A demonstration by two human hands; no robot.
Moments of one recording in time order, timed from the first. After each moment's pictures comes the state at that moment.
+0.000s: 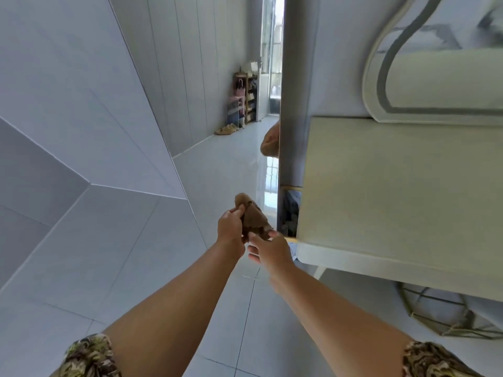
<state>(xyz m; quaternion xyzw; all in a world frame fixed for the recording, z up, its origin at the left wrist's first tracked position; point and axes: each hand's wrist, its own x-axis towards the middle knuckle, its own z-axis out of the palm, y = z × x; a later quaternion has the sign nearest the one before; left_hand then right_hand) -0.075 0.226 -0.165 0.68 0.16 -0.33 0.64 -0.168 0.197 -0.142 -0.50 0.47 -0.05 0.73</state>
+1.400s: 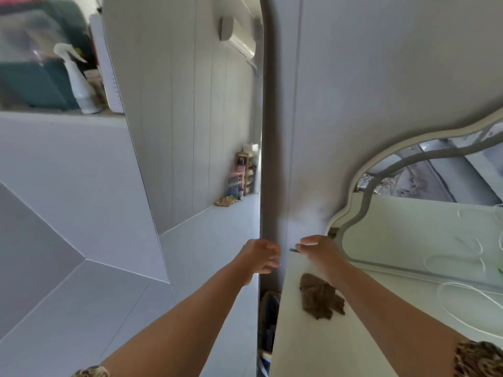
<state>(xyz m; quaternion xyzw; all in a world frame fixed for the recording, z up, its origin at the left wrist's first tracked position) -0.020 0.060 0.127 0.77 -0.16 -0.43 0.44 -0.121 -0.067 0.119 -0.70 0.44 -0.07 0.56</state>
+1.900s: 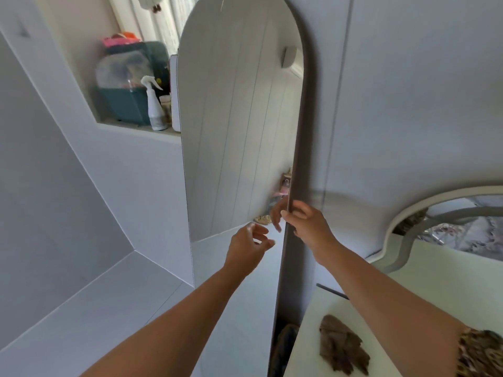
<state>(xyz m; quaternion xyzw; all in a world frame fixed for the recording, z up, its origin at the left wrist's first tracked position) 0.003 0.074 0.177 0.89 -0.18 -0.06 0.41 -0.047 -0.064 0.211 -0.73 0.19 -0.13 0.65</state>
